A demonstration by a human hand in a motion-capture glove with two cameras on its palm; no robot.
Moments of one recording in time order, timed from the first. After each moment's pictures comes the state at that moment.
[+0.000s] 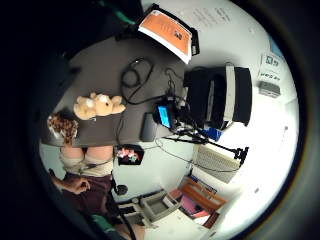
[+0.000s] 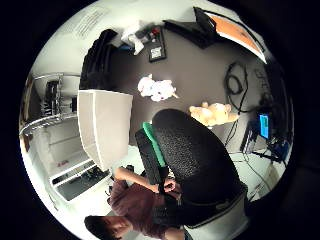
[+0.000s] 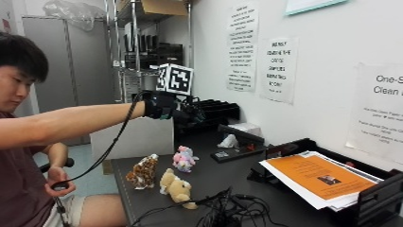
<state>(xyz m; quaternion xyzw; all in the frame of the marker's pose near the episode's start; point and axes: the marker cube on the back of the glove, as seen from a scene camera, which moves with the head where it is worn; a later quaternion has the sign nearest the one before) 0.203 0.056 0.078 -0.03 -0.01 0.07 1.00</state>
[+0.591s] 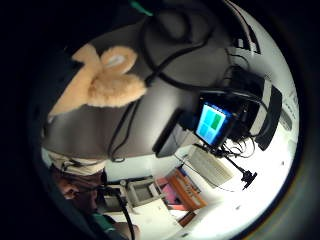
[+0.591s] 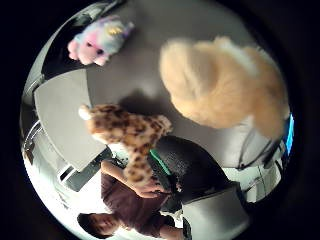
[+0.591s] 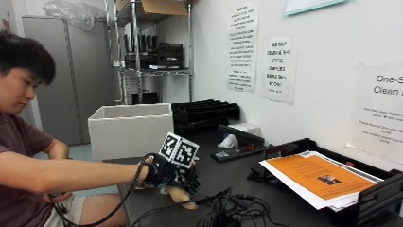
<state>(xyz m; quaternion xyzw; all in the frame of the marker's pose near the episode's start) 0.202 0.047 0.290 -0.17 -0.04 0.01 0.98</state>
